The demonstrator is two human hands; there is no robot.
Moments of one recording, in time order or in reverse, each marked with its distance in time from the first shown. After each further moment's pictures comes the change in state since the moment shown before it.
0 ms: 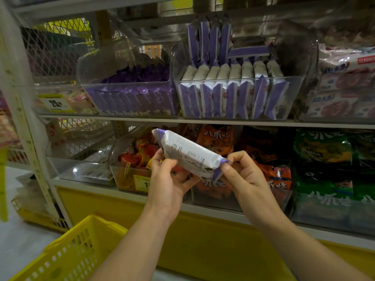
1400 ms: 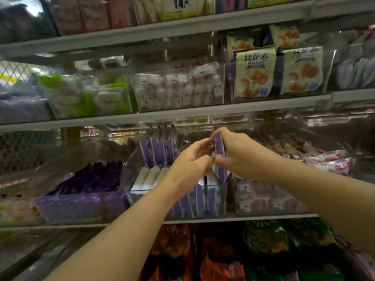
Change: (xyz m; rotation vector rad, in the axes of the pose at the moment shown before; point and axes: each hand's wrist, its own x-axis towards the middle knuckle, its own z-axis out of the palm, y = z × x) left_hand 0.068 0.072 0.237 0.793 -0.706 0.294; right_hand 0.124 -0.226 -0.096 -1.393 0.029 -0.250
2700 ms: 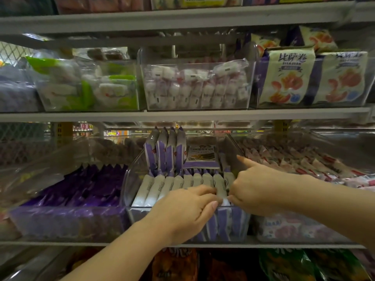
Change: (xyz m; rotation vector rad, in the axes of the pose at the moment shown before) left_hand -0.002 -0.070 -0.052 1.081 -0.286 0.233; right_hand 0.031 0.004 0.035 -0.961 -0.556 -0.330
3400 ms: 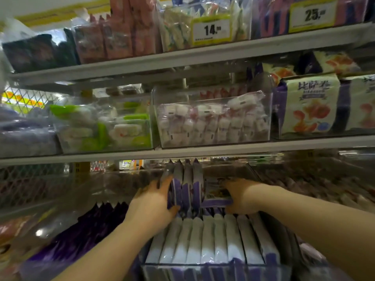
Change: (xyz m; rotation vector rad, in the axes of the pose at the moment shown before) left_hand 0.010 -0.086 -0.065 0.237 0.165 -0.571; right_hand 0.105 0.035 0.001 0.692 0.021 0.360
